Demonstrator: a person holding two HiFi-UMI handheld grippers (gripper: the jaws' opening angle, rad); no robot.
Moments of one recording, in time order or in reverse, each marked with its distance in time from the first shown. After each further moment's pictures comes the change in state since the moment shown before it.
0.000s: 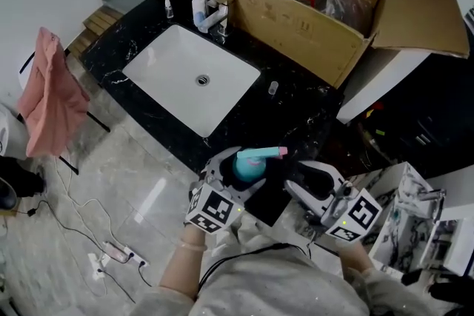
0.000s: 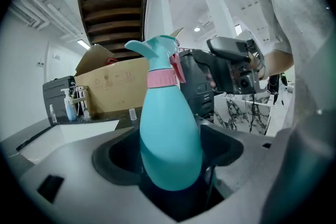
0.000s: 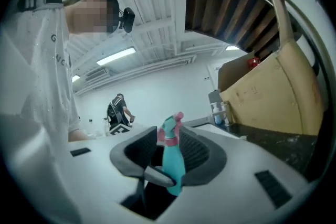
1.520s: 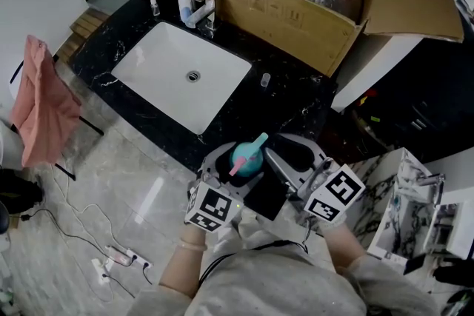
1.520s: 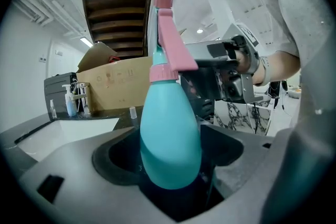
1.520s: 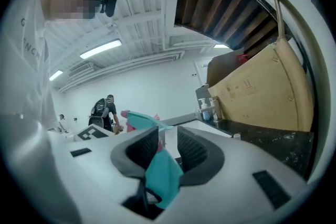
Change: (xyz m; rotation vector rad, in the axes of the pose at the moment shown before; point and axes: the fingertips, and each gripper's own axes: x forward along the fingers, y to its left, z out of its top) left arm 0.001 0.002 0.001 -0.033 -0.011 0.001; right arm 0.049 -0.029 -0.007 0.039 0.044 -0.141
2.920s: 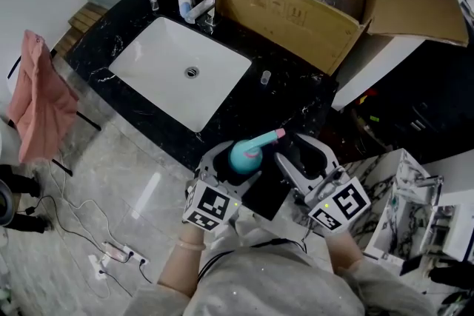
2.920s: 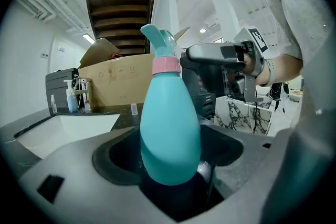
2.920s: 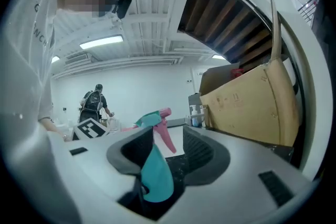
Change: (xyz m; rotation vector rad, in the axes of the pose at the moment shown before) left arm 0.003 0.003 -0.008 -0.034 0.018 0.003; right arm -0.025 -0.011 0.004 -0.107 -0.038 -0.104
